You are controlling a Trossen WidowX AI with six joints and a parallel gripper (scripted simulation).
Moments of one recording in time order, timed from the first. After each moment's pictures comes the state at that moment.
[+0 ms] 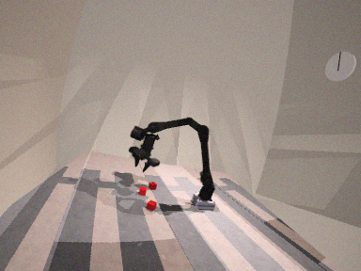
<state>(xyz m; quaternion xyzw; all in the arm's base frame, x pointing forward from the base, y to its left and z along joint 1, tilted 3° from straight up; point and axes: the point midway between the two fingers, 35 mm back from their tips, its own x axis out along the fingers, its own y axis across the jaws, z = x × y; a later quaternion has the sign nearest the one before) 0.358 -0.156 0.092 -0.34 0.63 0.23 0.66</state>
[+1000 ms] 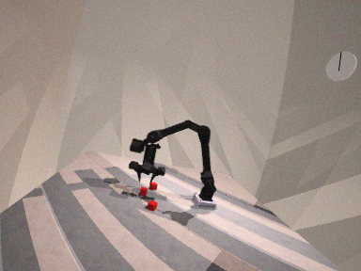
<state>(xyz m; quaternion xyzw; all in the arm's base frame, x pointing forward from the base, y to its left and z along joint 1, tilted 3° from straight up) 0.334 -0.088 0.047 -0.43 0.56 0.44 0.55</state>
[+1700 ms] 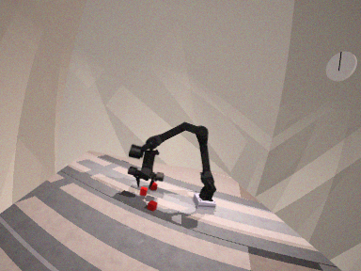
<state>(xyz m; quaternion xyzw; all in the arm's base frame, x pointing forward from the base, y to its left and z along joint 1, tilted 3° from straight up) 0.335 -0.088 0.016 -0.43 0.56 0.44 0.55</state>
